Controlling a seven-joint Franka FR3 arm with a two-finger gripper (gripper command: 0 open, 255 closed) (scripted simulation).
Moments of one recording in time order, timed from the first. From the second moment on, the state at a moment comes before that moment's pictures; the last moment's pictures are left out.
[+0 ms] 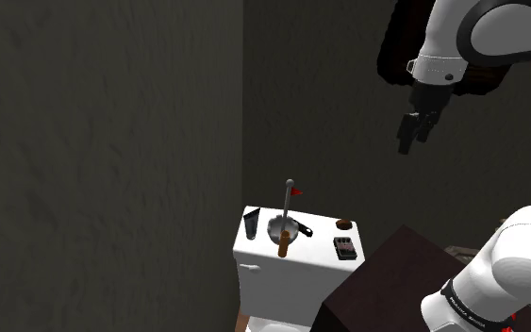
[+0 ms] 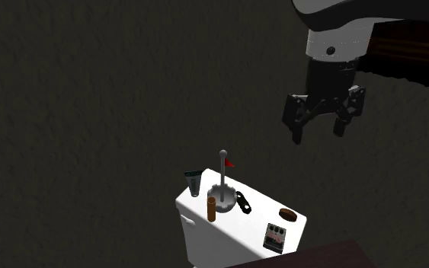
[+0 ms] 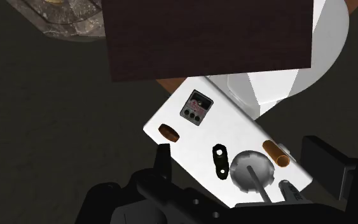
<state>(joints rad) 0.02 -0.77 0.02 -2.36 -0.05 1.49 0.05</state>
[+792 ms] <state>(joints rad) 0.09 -0.47 -0.03 -2.36 -0.08 1.79 -0.17</state>
